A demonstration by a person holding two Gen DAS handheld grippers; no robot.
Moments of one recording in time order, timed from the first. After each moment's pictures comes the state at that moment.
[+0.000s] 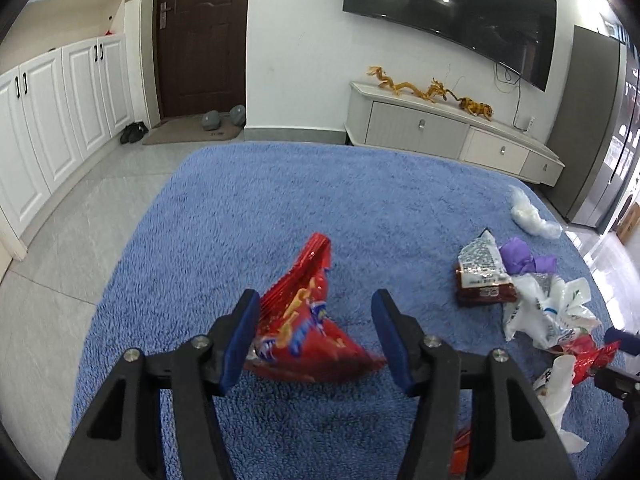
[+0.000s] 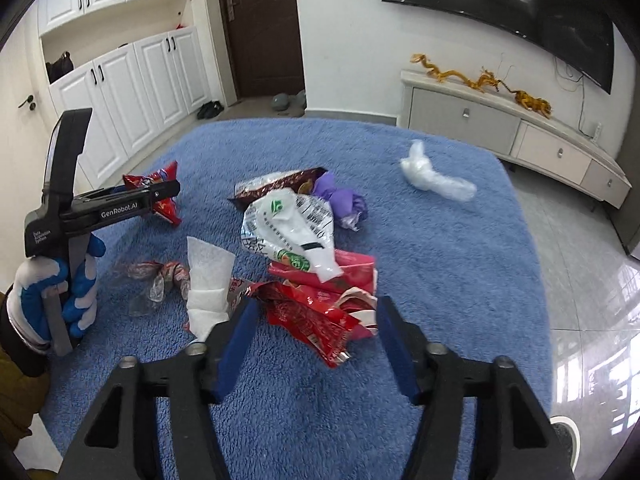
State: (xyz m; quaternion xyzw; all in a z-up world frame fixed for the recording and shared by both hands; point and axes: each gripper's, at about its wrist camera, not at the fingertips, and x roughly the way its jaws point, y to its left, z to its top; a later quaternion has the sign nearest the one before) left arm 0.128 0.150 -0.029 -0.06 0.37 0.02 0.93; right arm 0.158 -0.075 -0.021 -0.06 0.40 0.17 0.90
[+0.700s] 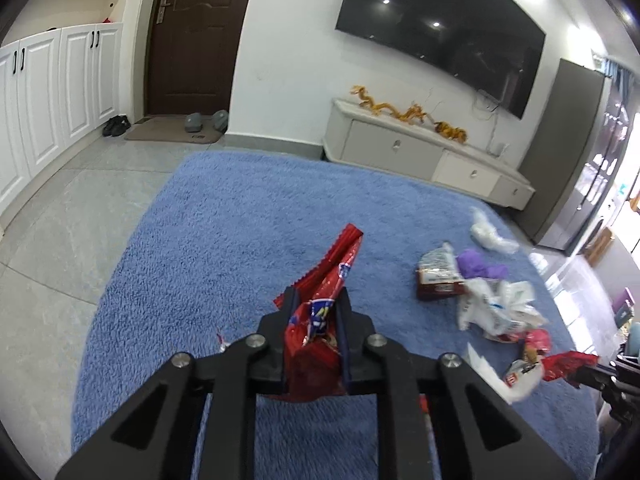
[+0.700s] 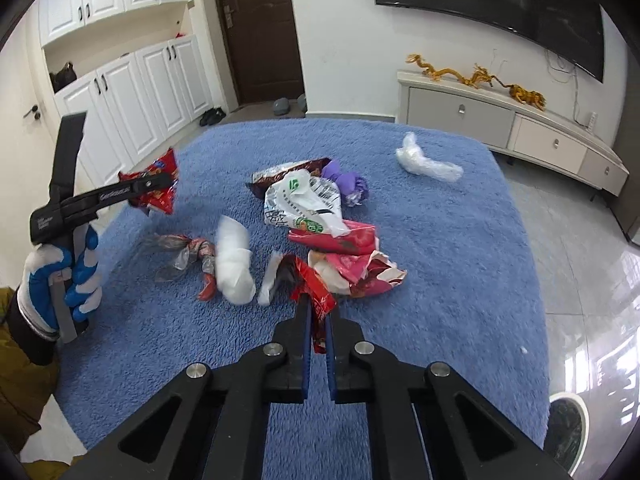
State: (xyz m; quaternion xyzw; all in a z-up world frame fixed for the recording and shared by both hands) left arm 0.080 0.170 0.000 -0.11 0.34 -0.03 0.93; right arm 0.106 -0.094 -0.001 -0.03 0.39 0.16 0.91
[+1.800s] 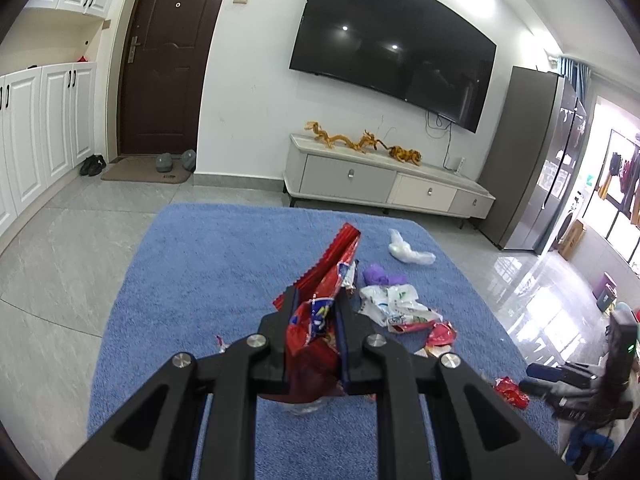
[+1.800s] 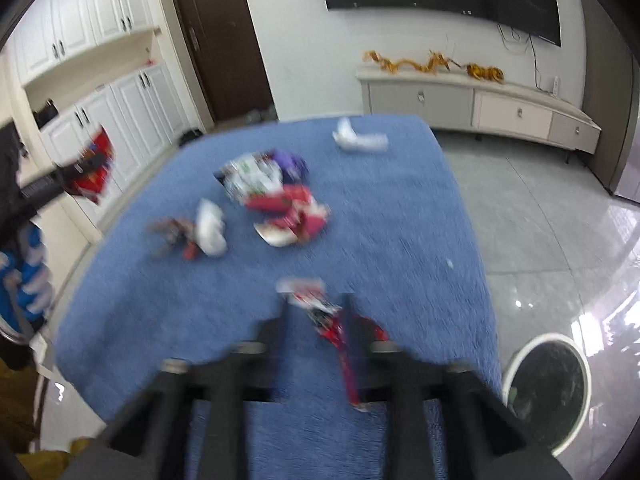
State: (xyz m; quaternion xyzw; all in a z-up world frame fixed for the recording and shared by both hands) left arm 0.005 0.122 0.076 -0.09 0.29 -0.08 0.95; right arm 0.061 -0.153 -0.015 0.01 0.40 0.12 0.91
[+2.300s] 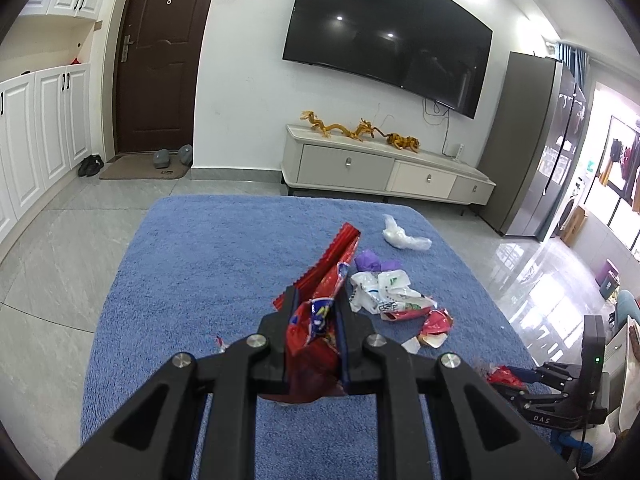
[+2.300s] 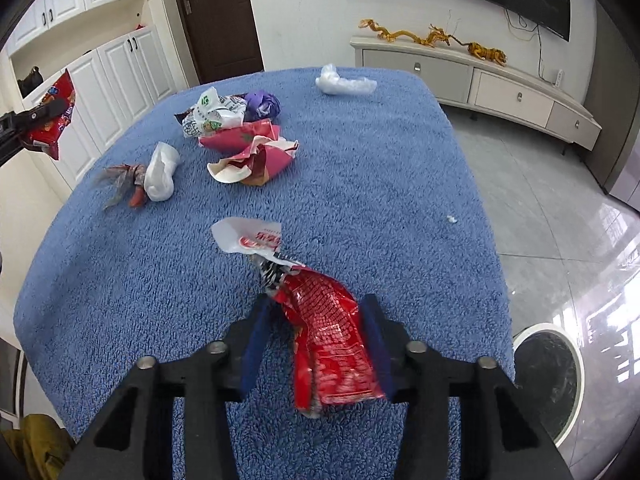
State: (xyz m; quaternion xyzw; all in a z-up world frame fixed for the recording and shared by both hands) left arm 0.004 0.104 0.072 -0.07 0.30 -0.08 0.95; right arm 0.073 -0.159 -0.058 -0.02 0.43 0.11 0.89
